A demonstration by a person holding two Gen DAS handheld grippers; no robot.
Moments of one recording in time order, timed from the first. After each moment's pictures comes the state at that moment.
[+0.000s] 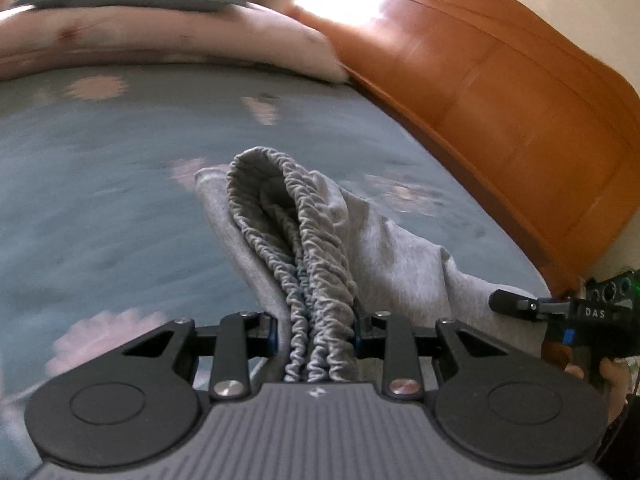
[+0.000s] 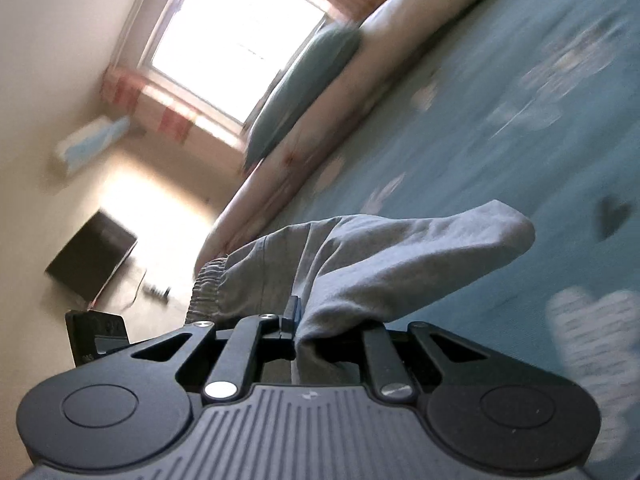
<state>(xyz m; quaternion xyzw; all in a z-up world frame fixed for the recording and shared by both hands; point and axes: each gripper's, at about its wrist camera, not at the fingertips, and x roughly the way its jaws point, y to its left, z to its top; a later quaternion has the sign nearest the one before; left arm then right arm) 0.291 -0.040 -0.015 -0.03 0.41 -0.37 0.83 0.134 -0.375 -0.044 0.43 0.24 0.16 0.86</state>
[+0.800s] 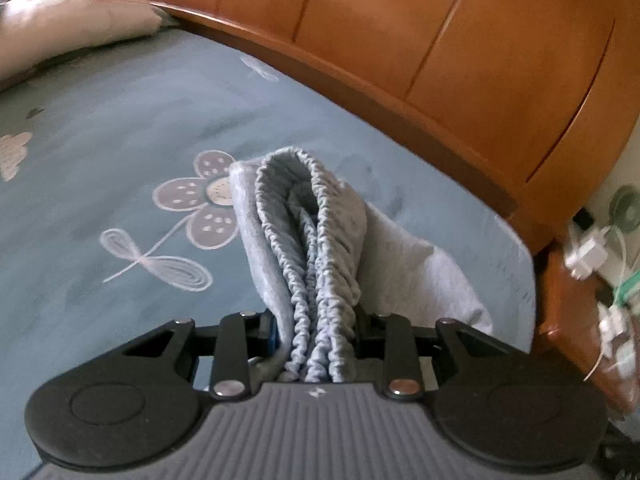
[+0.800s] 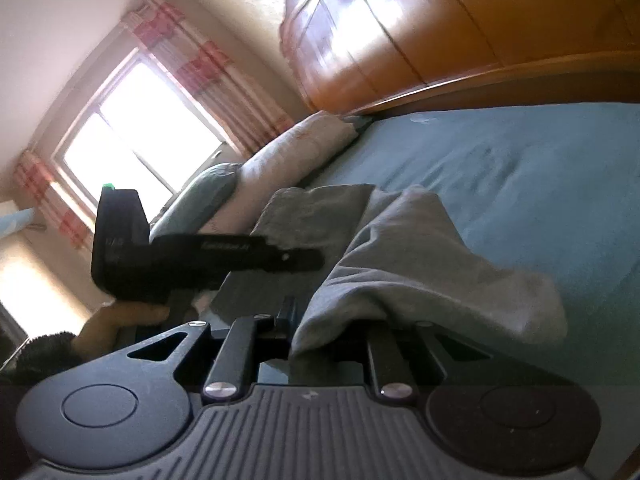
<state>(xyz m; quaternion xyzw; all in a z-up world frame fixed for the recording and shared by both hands) 0.329 -0.379 -0.043 0.12 0.44 -0.49 0.74 0.098 -0.481 -0.072 0.39 0.14 -0.08 0.91</state>
